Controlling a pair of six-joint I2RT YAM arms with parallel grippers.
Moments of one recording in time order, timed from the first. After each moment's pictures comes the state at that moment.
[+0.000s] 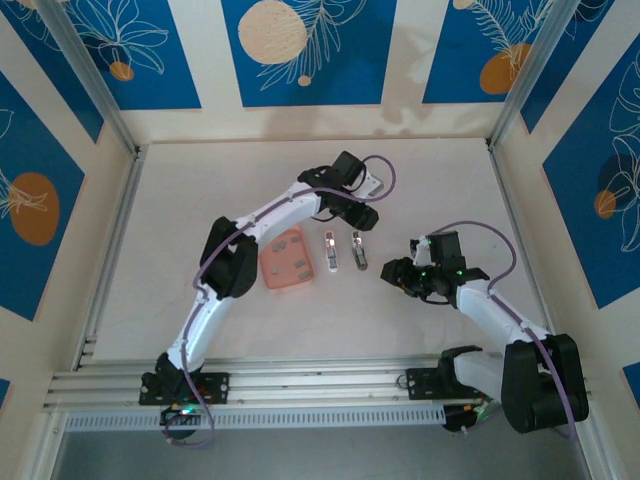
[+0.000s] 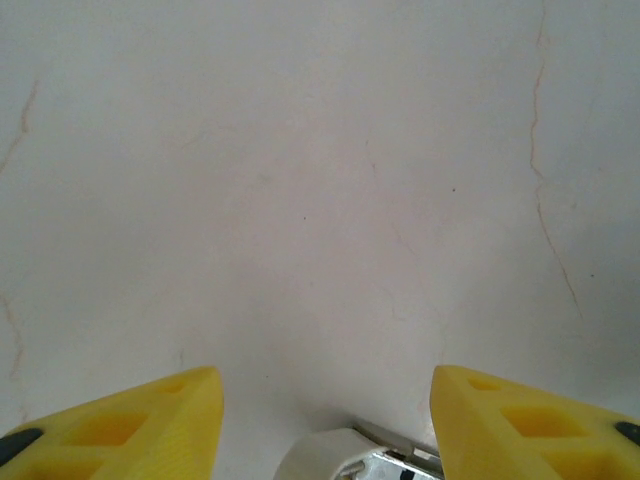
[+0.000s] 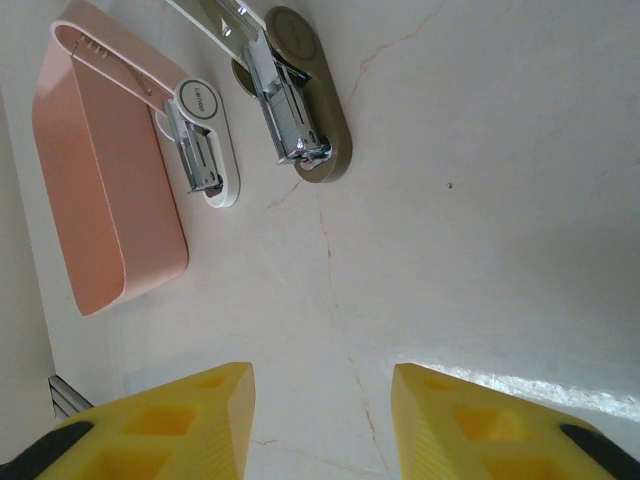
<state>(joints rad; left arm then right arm) -0.74 2.38 2.17 -0.78 0.28 0.00 0.16 1.10 0.49 -0.36 -0.56 0.62</state>
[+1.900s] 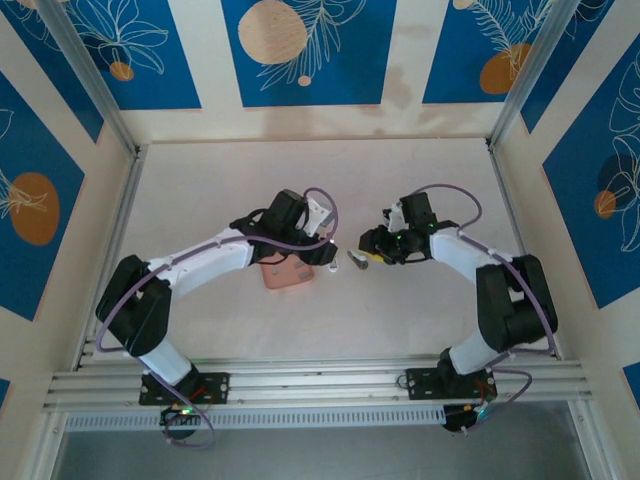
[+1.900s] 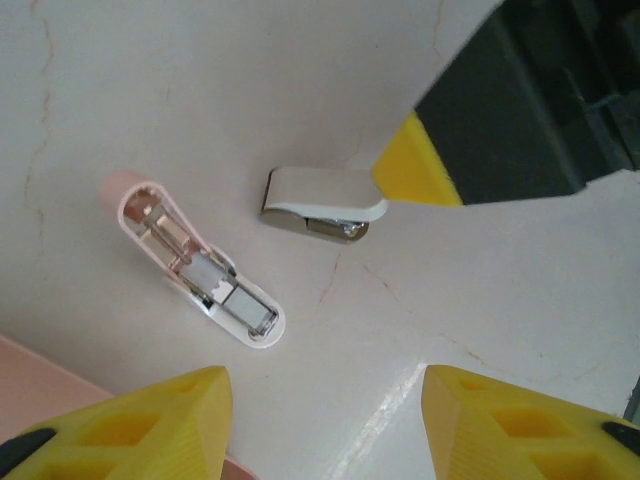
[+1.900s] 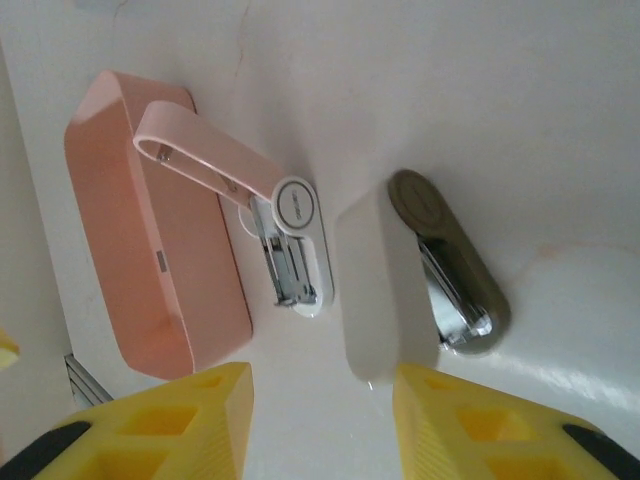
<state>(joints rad) -0.73 1.61 1.14 -0.35 0.30 -0.16 0.26 1.57 0.89 -0.38 -0.60 0.58</state>
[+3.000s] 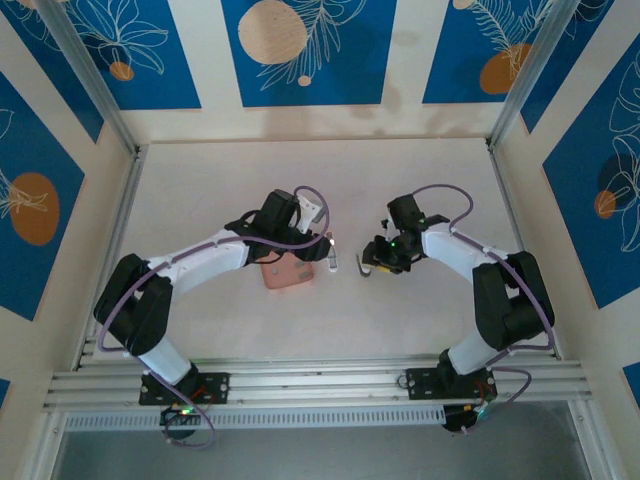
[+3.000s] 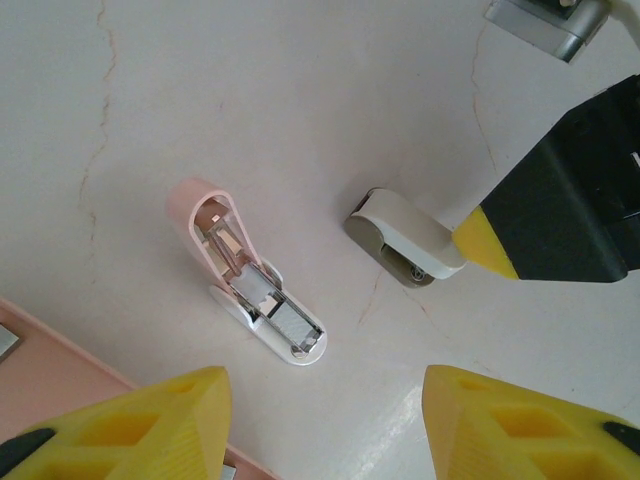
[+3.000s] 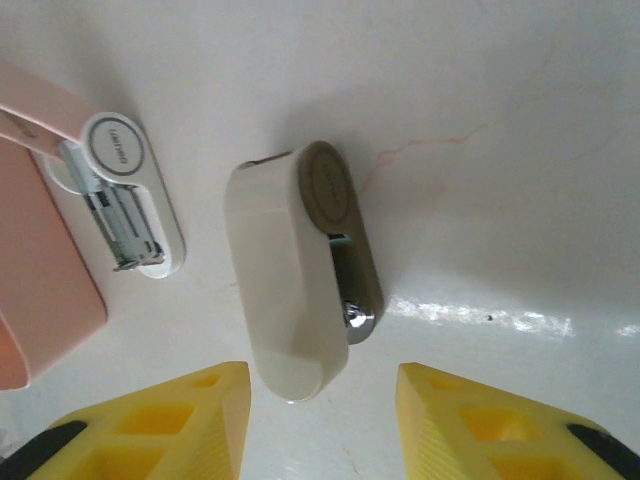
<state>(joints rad) -0.67 1.62 1.09 -0.26 0.31 -0.19 0.33 1.56 0.94 -0.63 -0.35 0.54</state>
